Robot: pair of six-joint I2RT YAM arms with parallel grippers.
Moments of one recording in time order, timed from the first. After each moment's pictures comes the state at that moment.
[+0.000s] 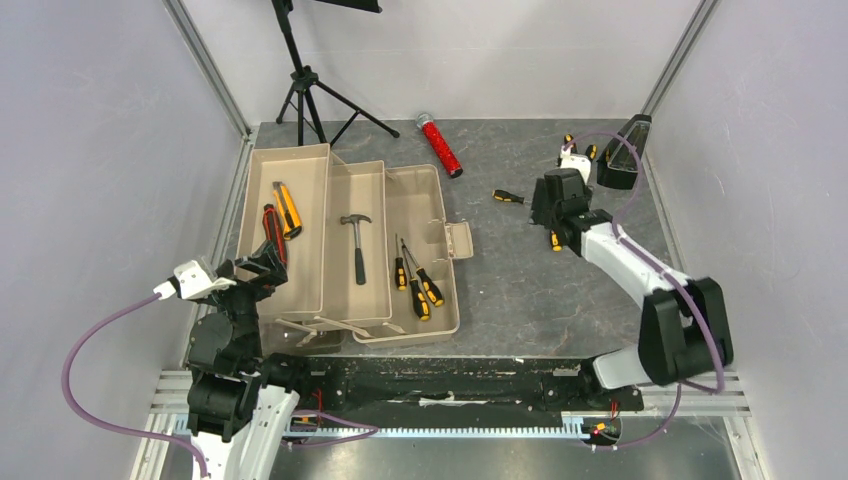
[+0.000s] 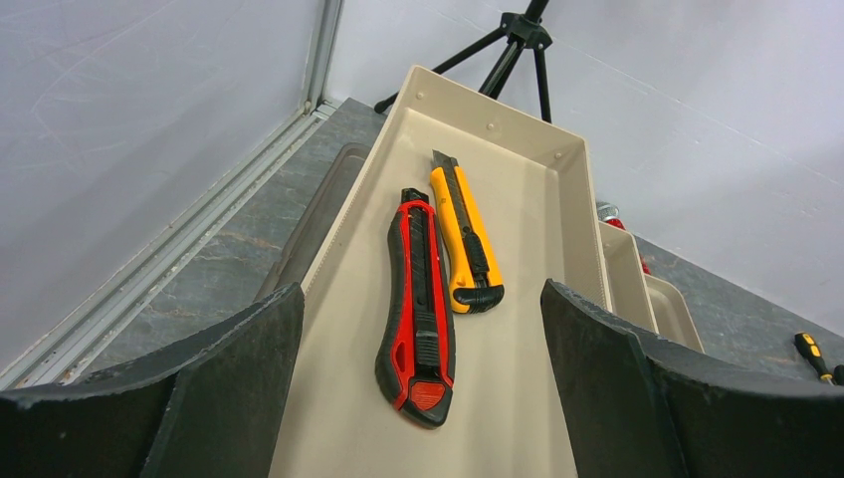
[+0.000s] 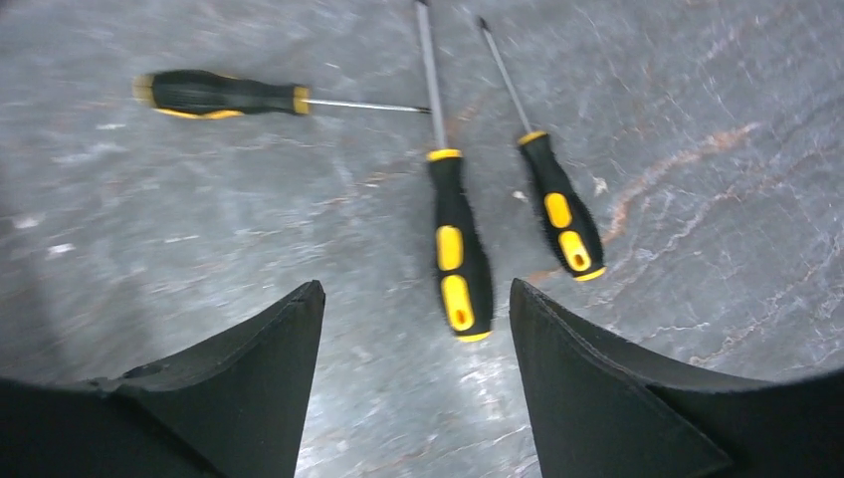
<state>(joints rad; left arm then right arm) -0.17 0.09 0.65 -0.48 -0.47 -0.32 0.30 1.39 0.92 -0.23 0.40 0.32</state>
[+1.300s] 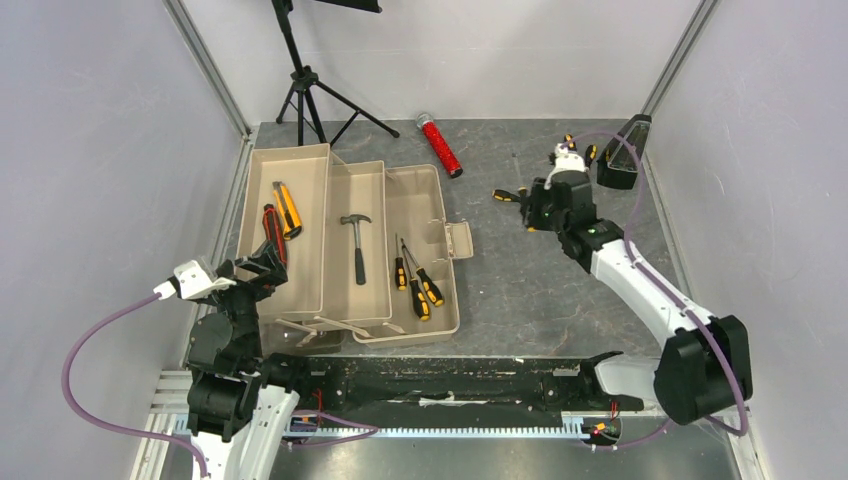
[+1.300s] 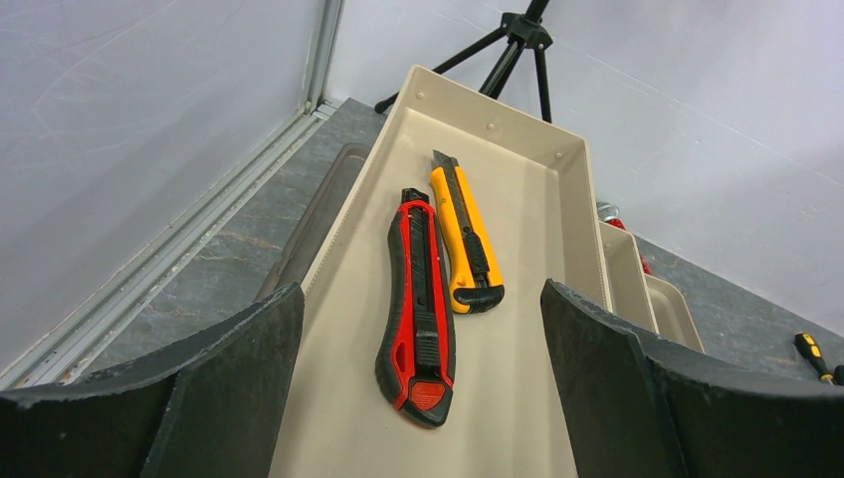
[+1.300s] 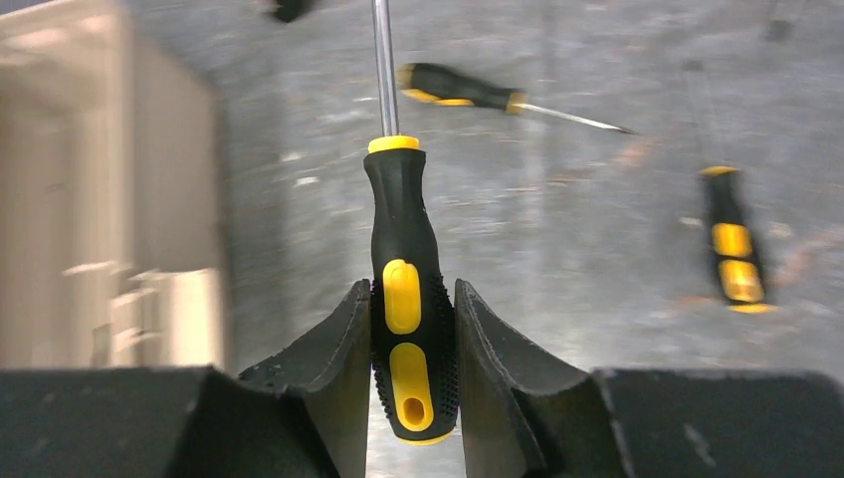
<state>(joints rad) -0.17 0.09 0.65 -0.48 -0.47 -0.32 0.26 1.27 0.88 -0.21 0.12 0.32</state>
